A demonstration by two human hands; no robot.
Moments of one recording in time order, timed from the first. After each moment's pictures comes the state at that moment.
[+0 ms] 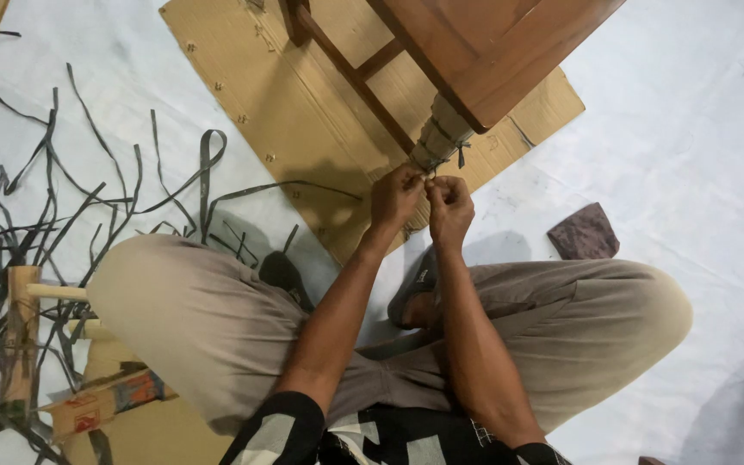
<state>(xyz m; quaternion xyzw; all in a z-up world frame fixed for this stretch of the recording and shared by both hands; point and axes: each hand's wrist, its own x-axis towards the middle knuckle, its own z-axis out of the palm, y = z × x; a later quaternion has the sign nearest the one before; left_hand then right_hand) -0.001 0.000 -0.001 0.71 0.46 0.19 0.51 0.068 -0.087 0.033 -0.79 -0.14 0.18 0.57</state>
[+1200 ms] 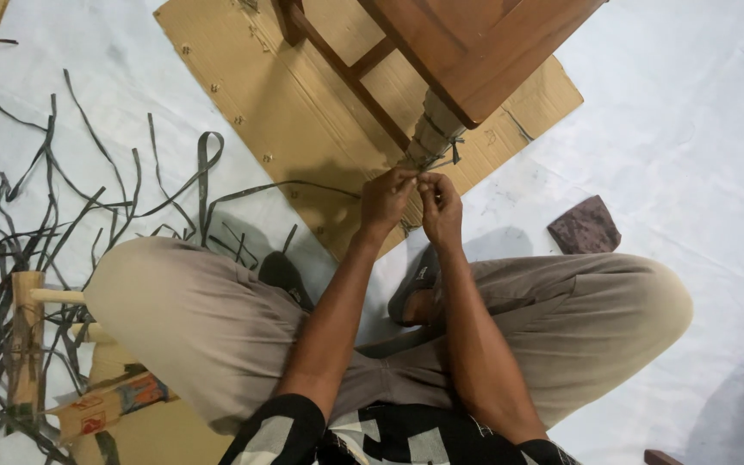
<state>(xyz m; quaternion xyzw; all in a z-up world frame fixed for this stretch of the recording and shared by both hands) -0.016 -0.003 -0.012 0.77 0.37 0.30 0.42 0.073 -0.096 0.016 -0.71 -0.28 0.24 0.59</state>
